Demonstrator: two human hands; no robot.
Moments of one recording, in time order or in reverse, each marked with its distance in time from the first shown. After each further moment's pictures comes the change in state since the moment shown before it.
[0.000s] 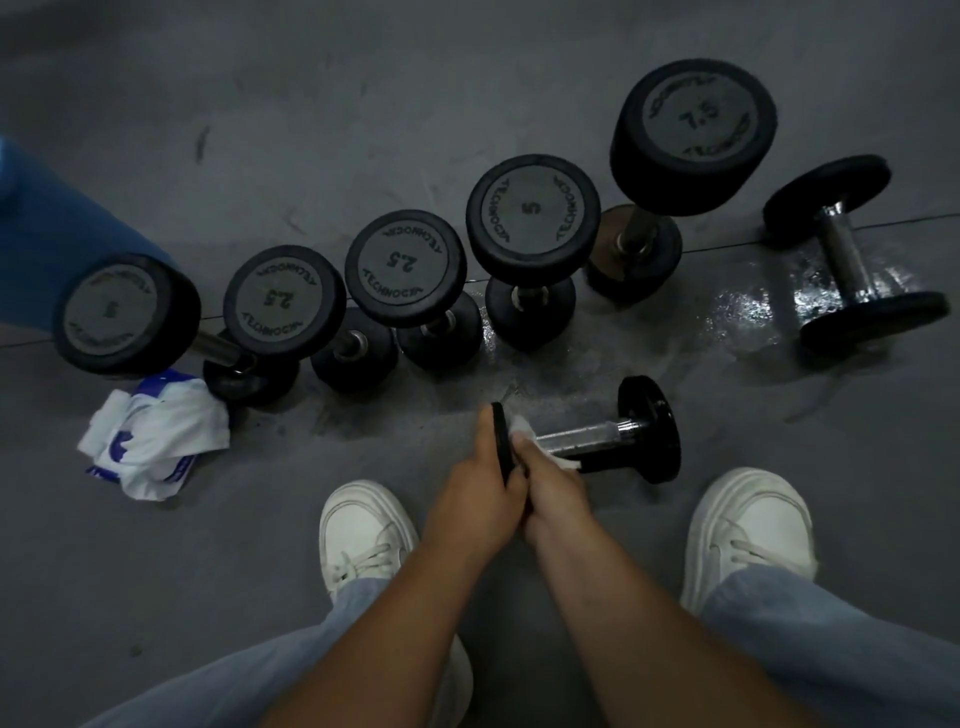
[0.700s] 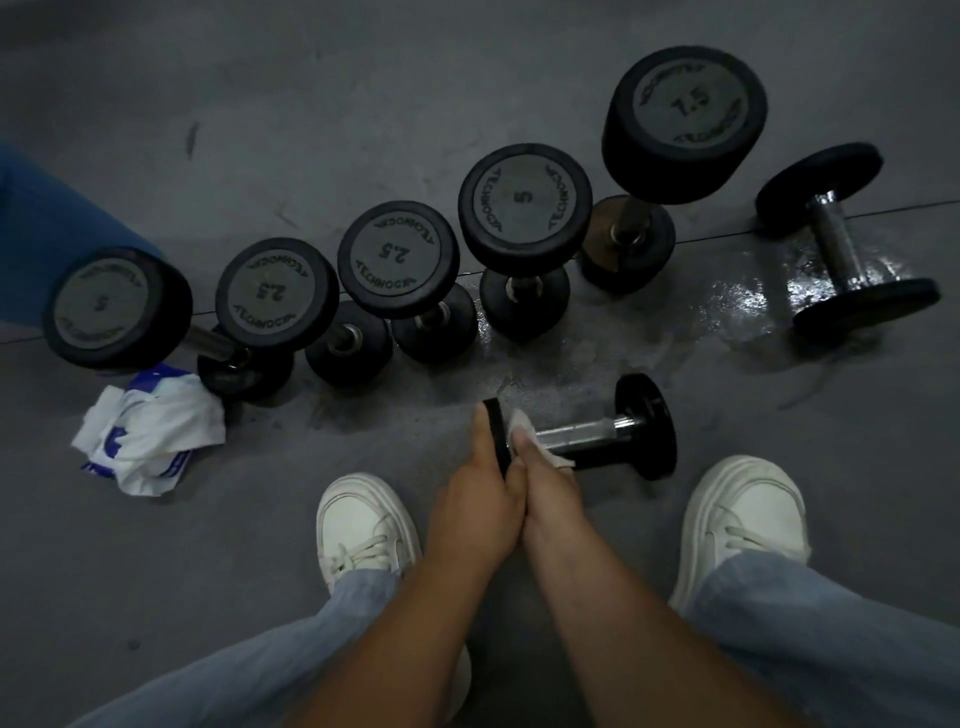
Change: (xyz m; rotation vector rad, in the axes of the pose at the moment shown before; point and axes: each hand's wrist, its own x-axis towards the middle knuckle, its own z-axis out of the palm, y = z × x) left_hand -0.010 -0.002 0.008 -0.002 0.078 0.008; right_hand -0.010 0.005 -0.009 -0.040 0.008 -0.043
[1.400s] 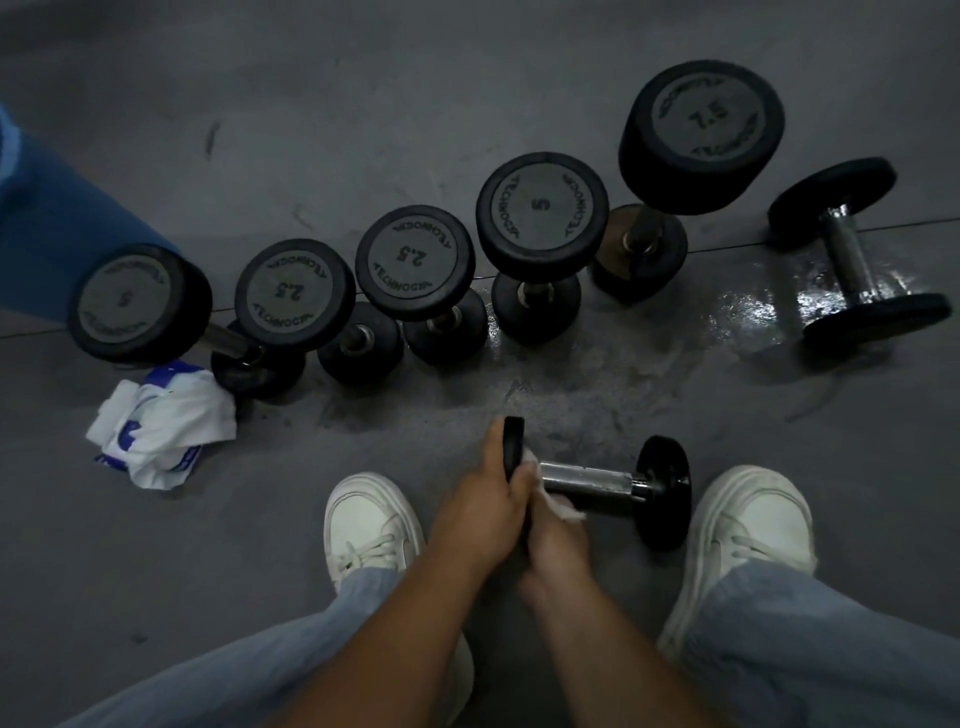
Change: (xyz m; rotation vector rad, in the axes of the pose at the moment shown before) left_hand 0.002 -0.009 -0.002 -0.026 -0.113 -0.007; right_hand -0.020 0.019 -0.018 -0.148 0.096 0.051
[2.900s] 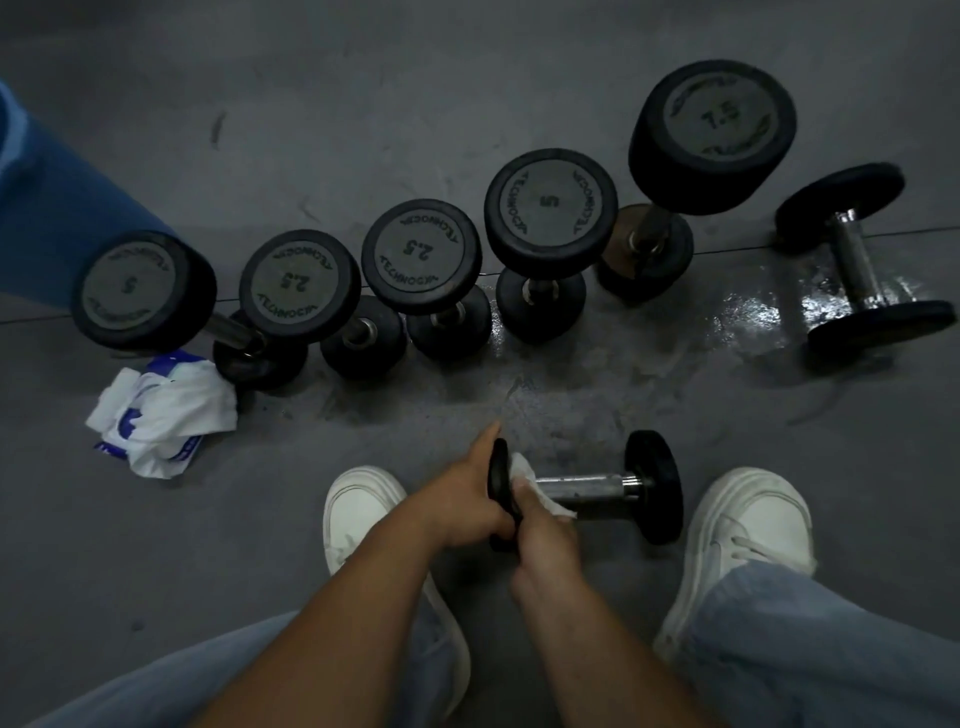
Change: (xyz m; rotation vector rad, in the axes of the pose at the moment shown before) left_hand 0.018 -0.024 -0.029 -0.084 -0.350 0.000; right_hand -0.003 0.006 0.006 0.090 -0.010 -0.048
